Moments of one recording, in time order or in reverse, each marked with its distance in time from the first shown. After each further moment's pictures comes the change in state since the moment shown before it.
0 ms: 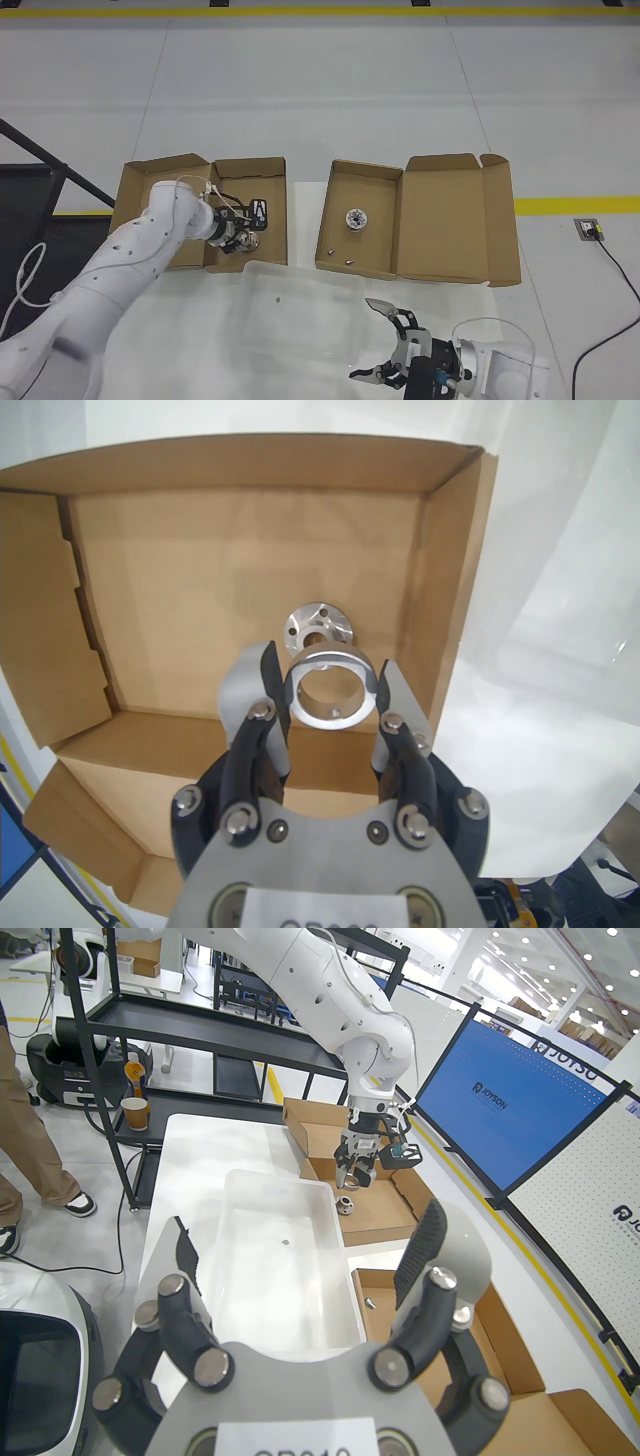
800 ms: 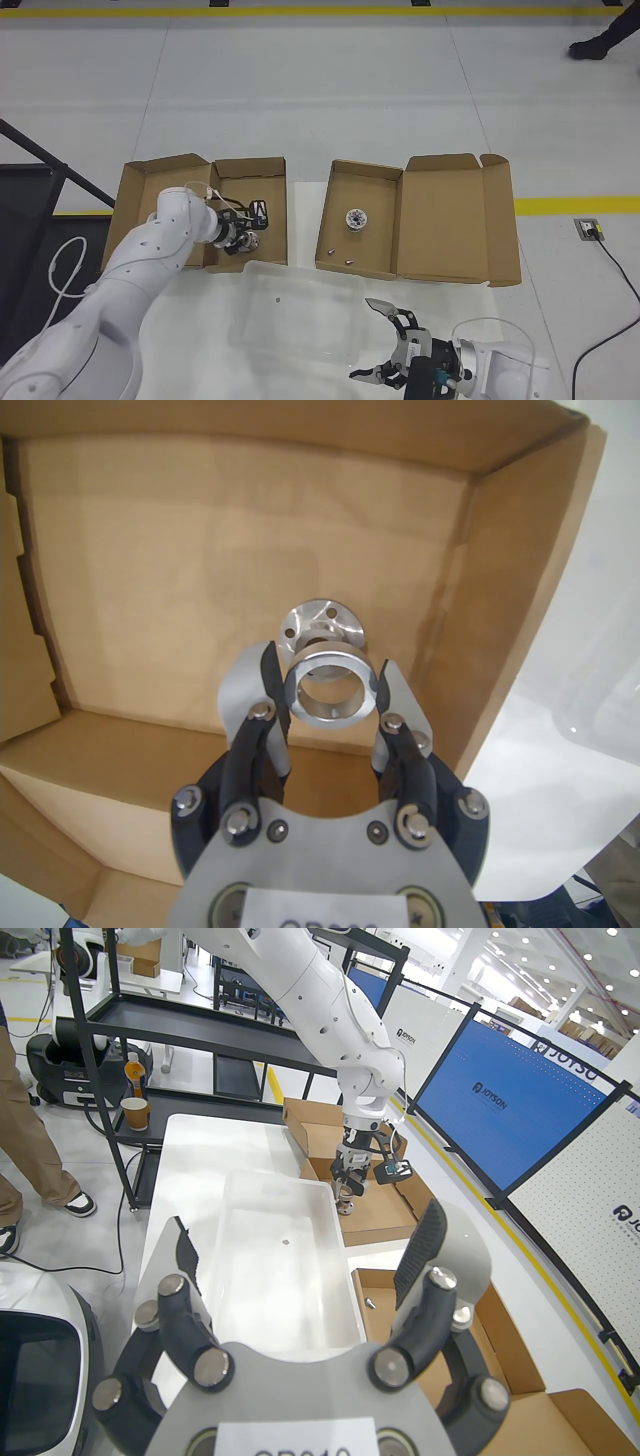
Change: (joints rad) left arm -0.022 -0.160 0.016 0.332 0.105 0.056 0.161; right arm 0.000 0.000 0.000 0.000 0.000 0.000 0.000
